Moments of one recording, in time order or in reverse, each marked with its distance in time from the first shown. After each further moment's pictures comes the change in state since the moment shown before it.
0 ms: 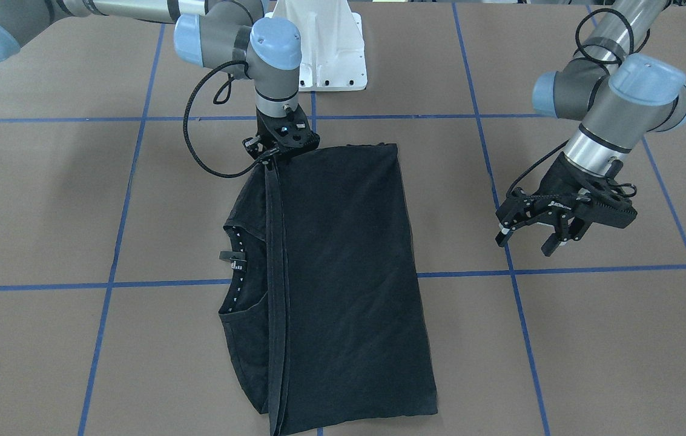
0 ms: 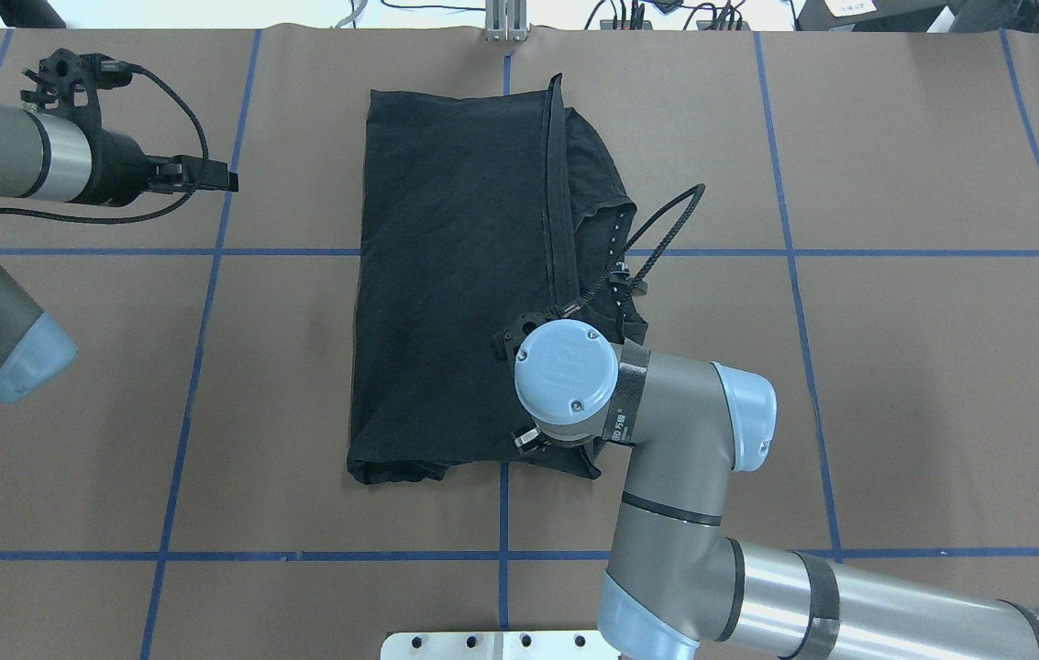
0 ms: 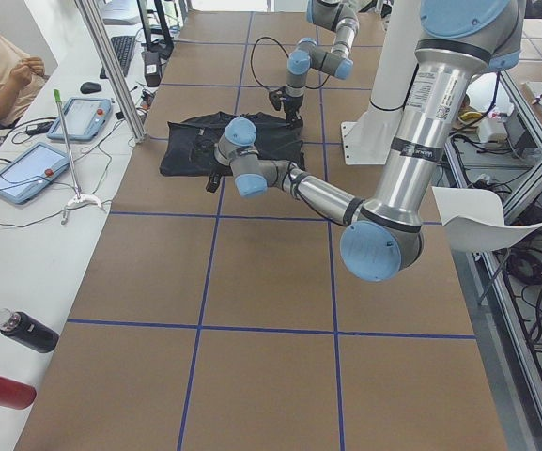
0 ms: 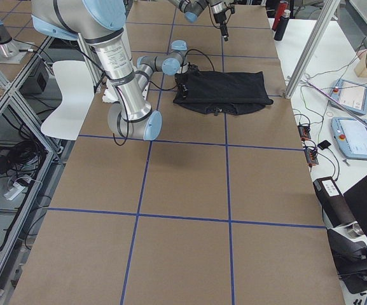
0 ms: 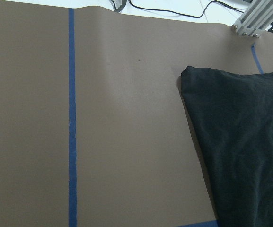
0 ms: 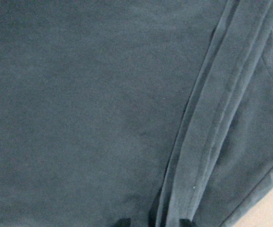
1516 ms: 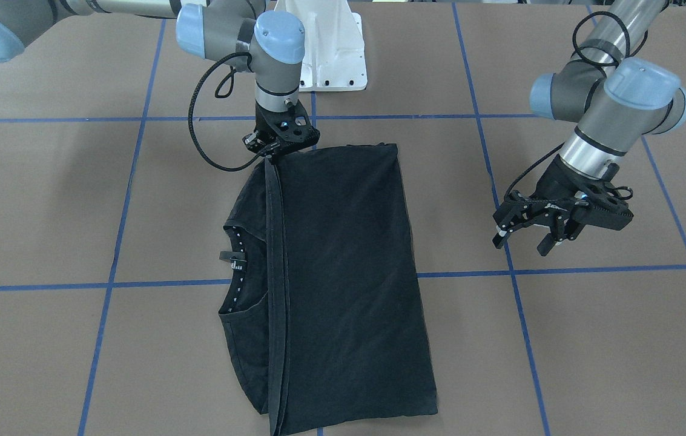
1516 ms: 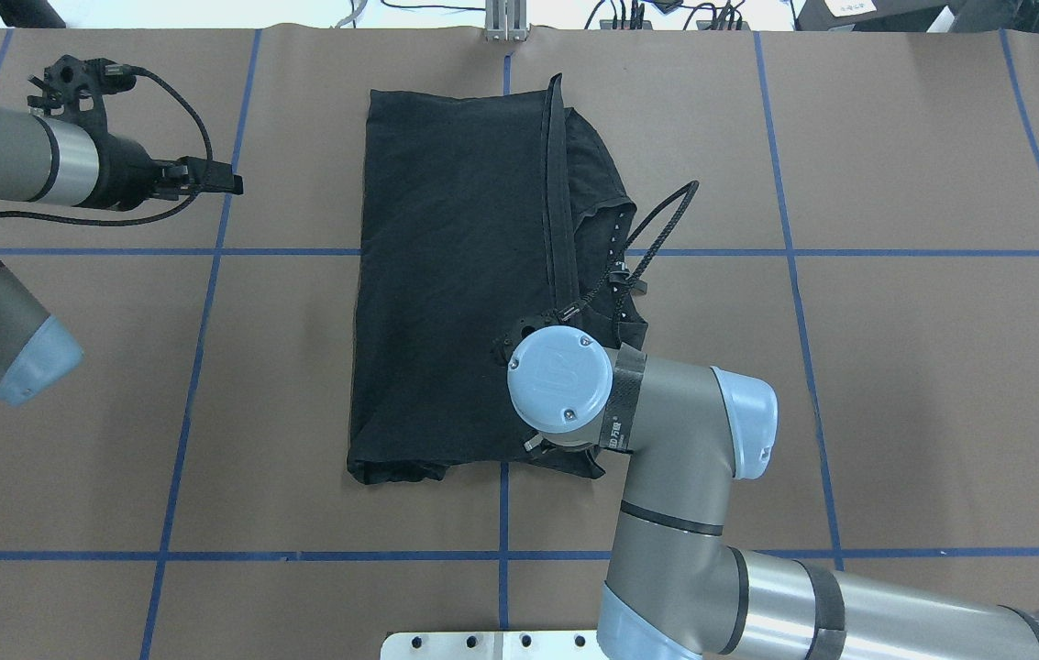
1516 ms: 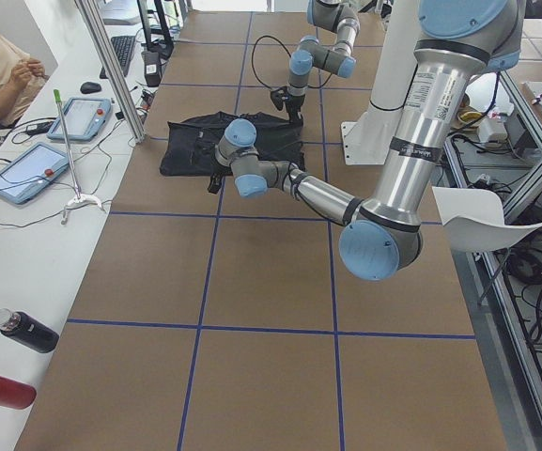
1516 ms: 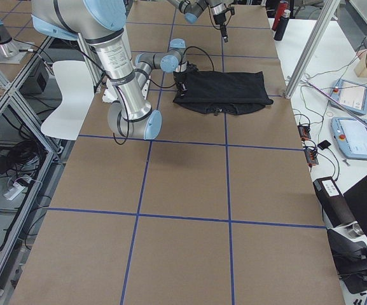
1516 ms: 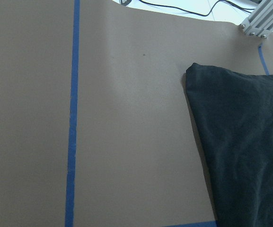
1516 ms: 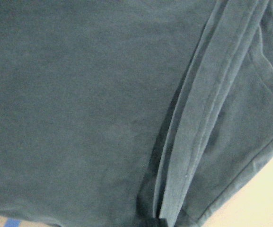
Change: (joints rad) left arm 0.009 -0.005 0.011 -0.002 0.002 -0.054; right arm -0.005 -0.001 0.049 -0.081 -0.024 -0.023
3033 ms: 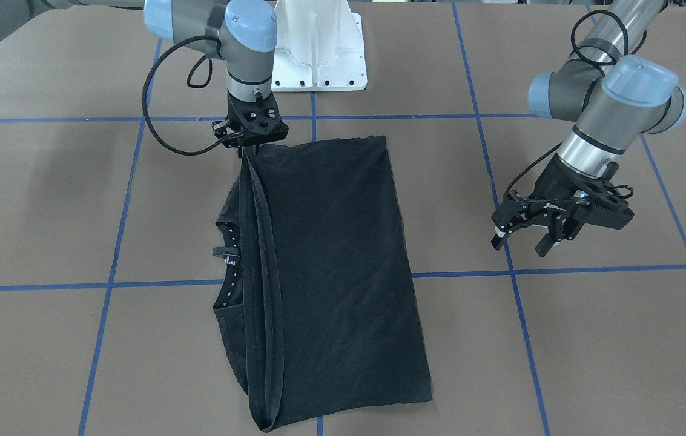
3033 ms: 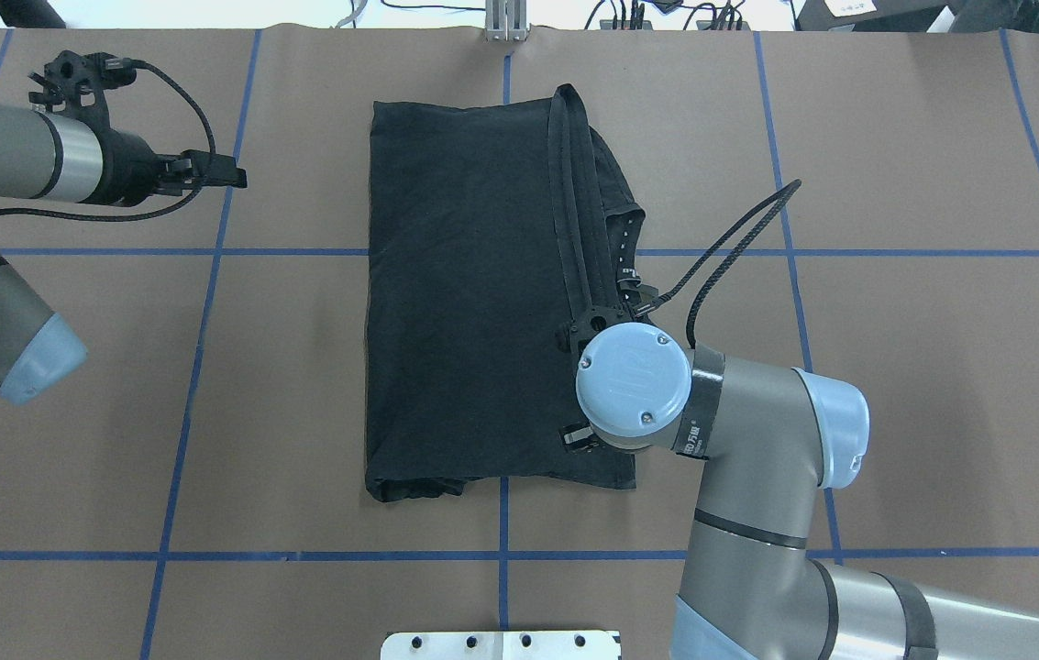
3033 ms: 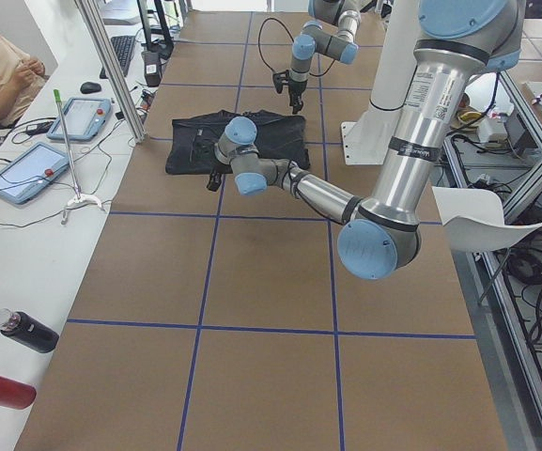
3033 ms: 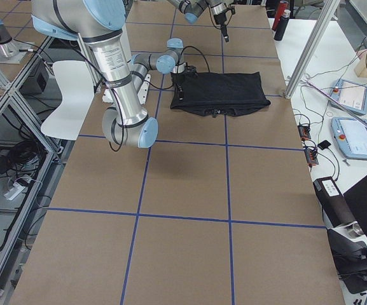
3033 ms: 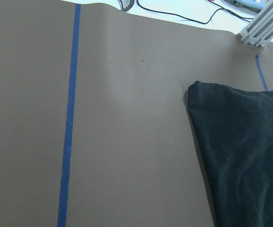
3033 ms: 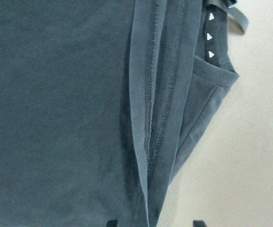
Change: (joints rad) left arm 0.003 -0.009 -0.002 -0.001 0.020 -0.032; right arm 0.015 -0.115 0.161 -0.033 0.001 0.253
